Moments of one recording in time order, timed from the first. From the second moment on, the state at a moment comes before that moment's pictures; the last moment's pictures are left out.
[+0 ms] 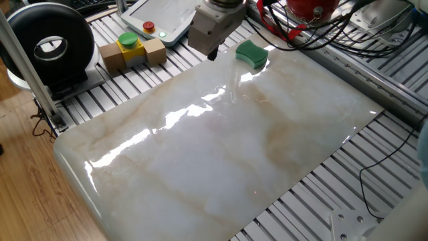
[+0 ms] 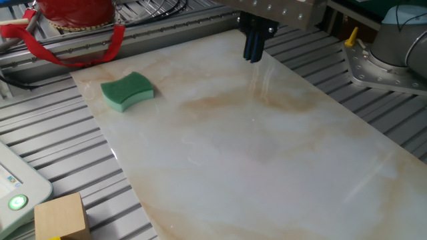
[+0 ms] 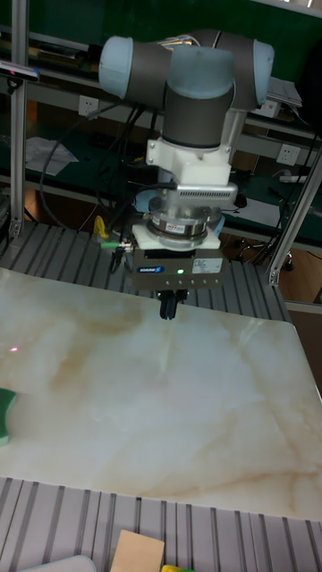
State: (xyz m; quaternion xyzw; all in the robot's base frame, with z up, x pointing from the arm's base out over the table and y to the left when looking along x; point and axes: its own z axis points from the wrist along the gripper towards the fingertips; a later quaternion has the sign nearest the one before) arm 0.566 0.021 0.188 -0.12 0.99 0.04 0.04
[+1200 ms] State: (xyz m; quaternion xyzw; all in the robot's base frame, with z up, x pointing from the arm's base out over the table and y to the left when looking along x) arm 0.636 -0.106 0.067 -0.07 1.00 0.00 0.04
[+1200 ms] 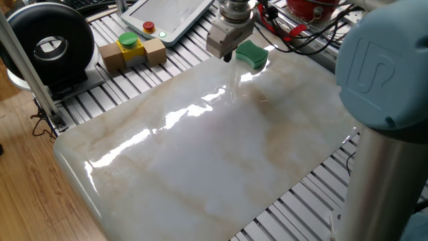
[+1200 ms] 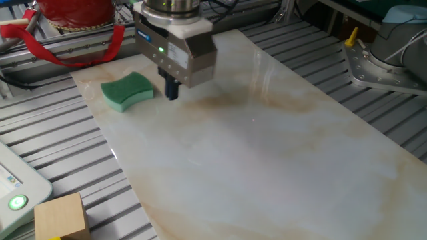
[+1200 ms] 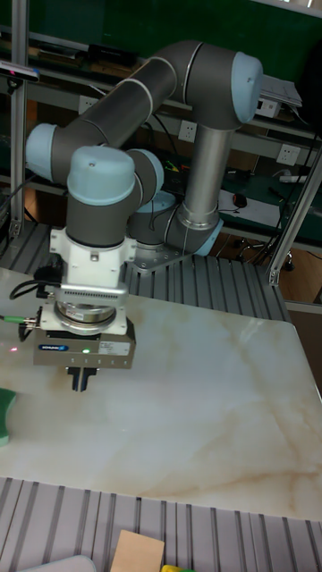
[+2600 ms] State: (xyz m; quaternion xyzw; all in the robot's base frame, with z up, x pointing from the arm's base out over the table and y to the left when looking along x) arm 0.613 -0.093 0.060 -0.07 1.00 0.05 0.00
